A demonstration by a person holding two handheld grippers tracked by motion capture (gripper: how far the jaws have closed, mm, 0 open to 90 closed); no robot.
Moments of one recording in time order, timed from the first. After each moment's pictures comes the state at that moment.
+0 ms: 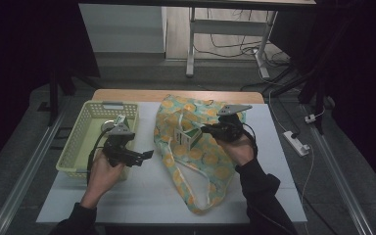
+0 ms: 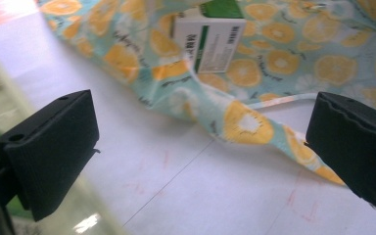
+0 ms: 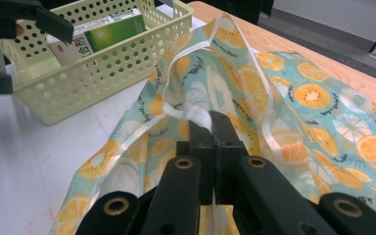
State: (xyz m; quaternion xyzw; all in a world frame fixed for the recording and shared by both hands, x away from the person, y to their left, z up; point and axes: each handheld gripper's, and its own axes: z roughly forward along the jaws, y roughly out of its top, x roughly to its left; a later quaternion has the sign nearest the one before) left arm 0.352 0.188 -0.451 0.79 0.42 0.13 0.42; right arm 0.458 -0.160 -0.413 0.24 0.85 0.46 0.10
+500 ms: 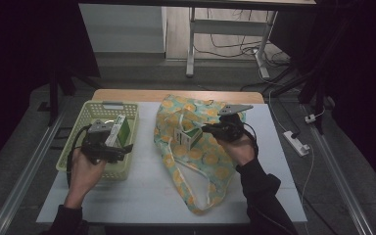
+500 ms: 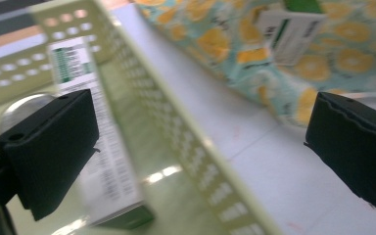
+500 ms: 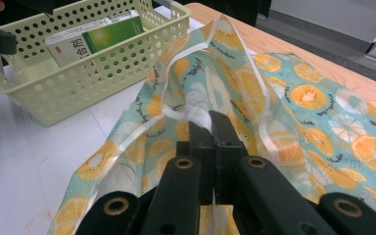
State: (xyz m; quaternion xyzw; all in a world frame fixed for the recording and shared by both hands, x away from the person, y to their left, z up) left arm 0.342 0.234 -0.442 0.77 0.49 0.20 0.37; right arm 0.458 -0.162 -0.412 0.24 0.85 0.46 0.10
